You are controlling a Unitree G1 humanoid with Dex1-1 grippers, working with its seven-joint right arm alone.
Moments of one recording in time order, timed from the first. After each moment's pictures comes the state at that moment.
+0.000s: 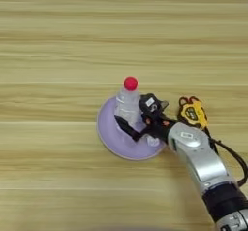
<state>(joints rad) -0.17 -0.17 0.17 0.32 -0.03 0.07 0.51</state>
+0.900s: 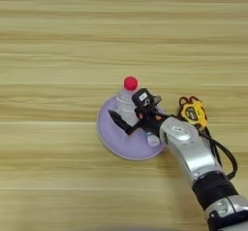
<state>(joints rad) -0.25 -0.12 0.16 0.46 -0.04 -0.01 0.48</state>
